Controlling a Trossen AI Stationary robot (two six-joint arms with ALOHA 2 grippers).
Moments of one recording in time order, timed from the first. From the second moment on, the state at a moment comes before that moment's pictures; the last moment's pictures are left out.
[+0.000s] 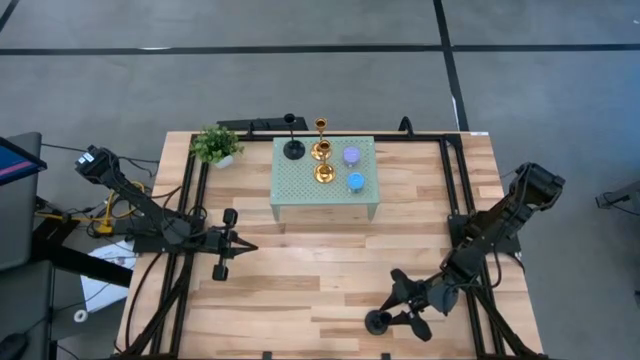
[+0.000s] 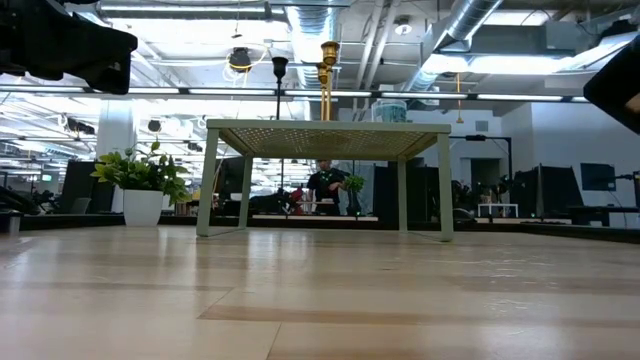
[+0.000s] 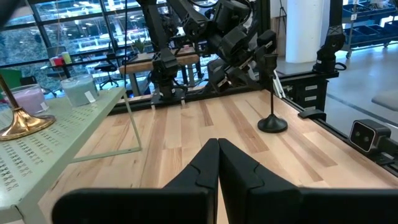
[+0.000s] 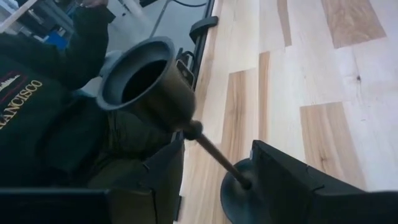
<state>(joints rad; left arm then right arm) -0.67 0.52 0.04 0.64 -0.55 0.17 0.85 1.46 0.55 0.40 0.31 0.75</state>
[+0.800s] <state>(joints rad) -0.67 0.52 0.04 0.64 -0.55 0.17 0.84 1.46 0.55 0.38 0.29 0.75</state>
